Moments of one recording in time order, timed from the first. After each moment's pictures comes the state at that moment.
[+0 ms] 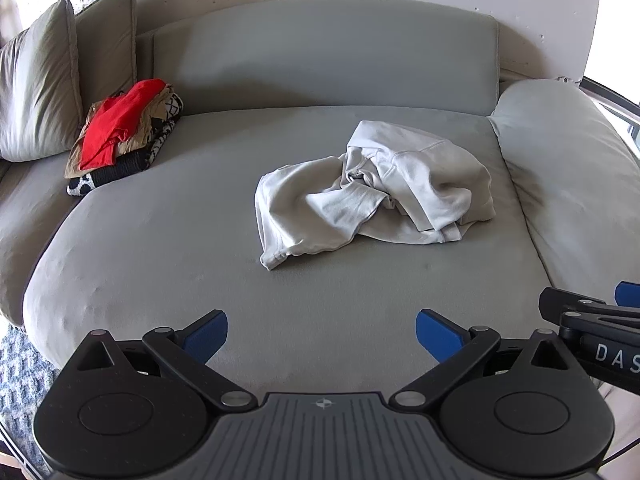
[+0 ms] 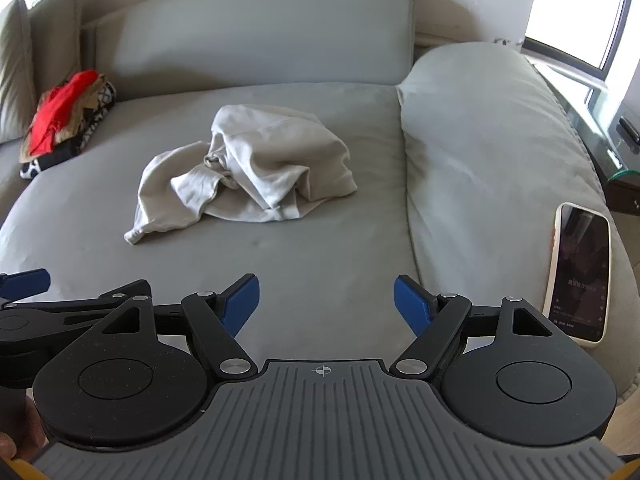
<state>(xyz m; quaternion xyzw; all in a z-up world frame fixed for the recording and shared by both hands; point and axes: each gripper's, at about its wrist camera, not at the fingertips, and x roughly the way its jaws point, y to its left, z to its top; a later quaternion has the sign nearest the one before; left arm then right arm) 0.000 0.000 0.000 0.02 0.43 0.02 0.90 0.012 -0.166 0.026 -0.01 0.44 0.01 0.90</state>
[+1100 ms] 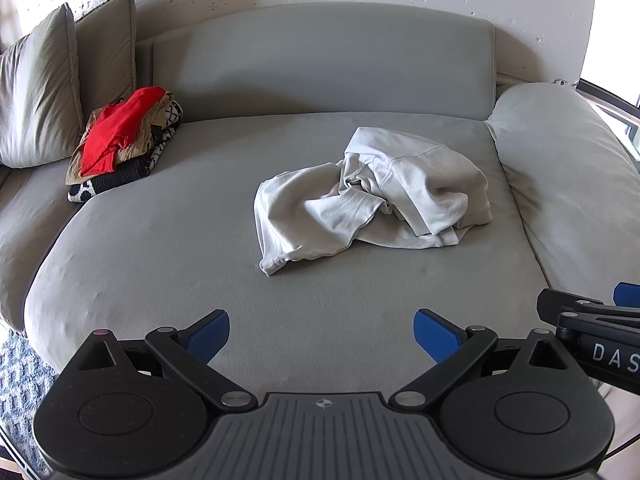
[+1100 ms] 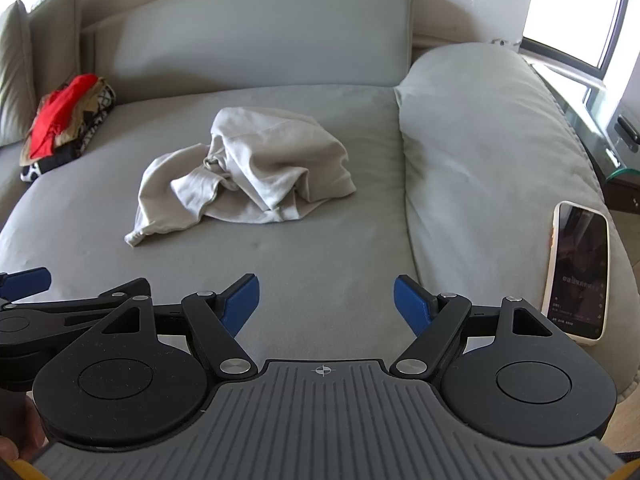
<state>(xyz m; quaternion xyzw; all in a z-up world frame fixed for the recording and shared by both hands) 0.003 -0.008 -0.001 0.02 0.42 0.02 0.91 0.009 -0.170 0.024 0.00 0.43 0.01 0.90</state>
